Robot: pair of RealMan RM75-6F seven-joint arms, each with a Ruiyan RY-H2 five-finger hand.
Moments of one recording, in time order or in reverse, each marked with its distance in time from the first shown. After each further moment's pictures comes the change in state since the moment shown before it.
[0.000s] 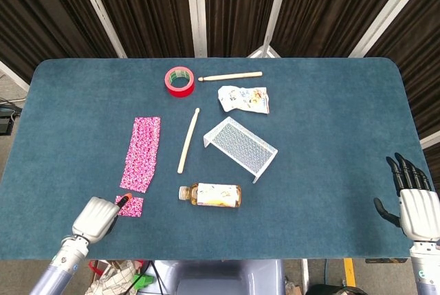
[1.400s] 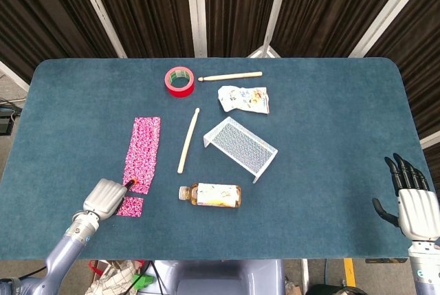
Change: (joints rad) left arm -0.158 -0.052 -0.087 0.120 -0.234 -0.183 0.031; right arm 0.002 -0.007 0.001 0.006 0.006 -0.006 0.006
